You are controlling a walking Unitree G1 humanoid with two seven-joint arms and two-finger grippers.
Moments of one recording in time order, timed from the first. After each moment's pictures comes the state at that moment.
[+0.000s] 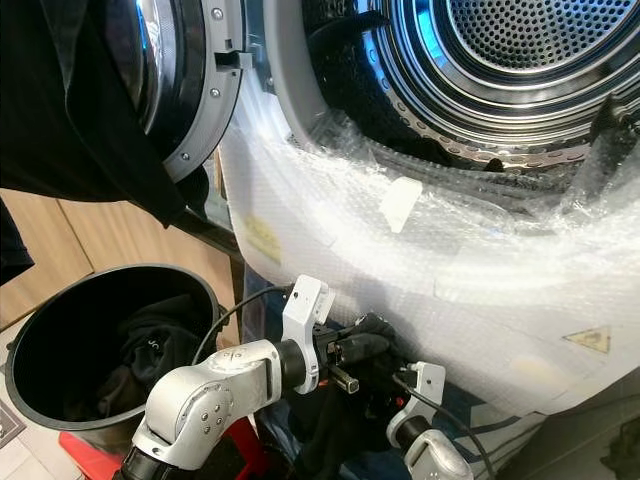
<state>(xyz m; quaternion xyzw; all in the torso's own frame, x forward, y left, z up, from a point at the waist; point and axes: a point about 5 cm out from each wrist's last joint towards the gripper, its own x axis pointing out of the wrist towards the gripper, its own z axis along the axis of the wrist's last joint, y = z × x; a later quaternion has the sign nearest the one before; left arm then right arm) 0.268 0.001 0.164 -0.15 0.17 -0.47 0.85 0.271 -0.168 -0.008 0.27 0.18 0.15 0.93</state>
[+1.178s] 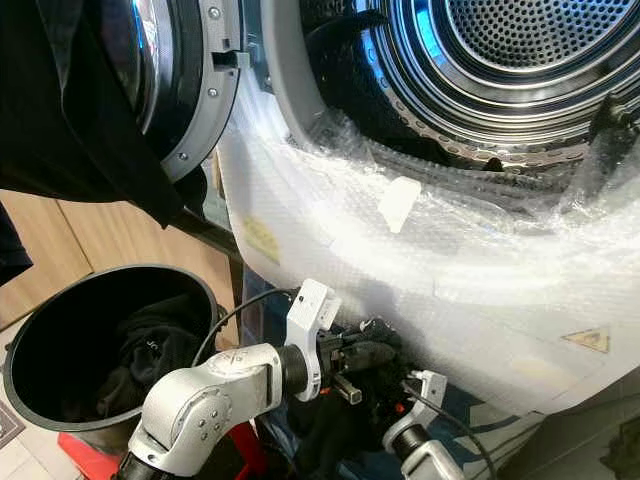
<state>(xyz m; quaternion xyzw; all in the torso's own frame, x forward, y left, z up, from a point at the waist) 0.258 -0.003 0.168 -0.13 0.17 -0.49 0.84 0.264 -0.164 -0.006 0.36 0.14 0.20 0.90</state>
